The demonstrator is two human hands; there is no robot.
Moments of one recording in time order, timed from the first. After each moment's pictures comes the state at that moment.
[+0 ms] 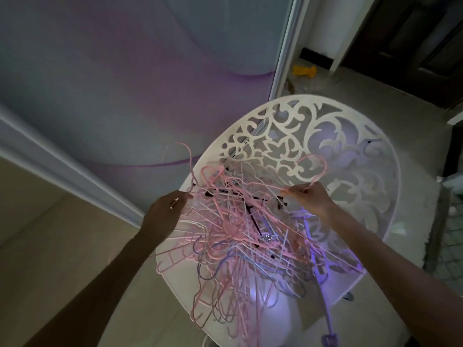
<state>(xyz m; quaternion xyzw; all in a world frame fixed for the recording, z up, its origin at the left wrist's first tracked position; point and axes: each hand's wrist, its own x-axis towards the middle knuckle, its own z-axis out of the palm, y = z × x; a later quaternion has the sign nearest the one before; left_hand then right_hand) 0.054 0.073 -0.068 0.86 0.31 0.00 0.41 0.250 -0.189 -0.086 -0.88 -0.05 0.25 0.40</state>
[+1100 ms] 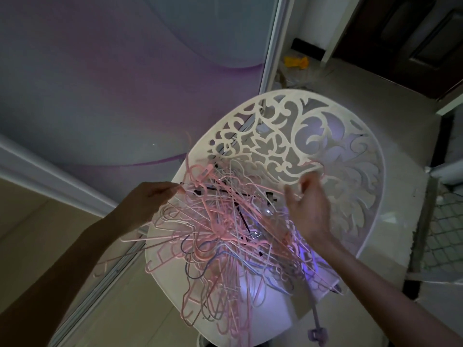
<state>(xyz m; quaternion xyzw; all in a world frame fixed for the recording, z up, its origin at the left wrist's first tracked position) 0.070 0.082 -0.022 0.84 0.24 -0.07 0.48 0.203 -0.196 -0.053 -0.95 -0.09 0.00 0.31</state>
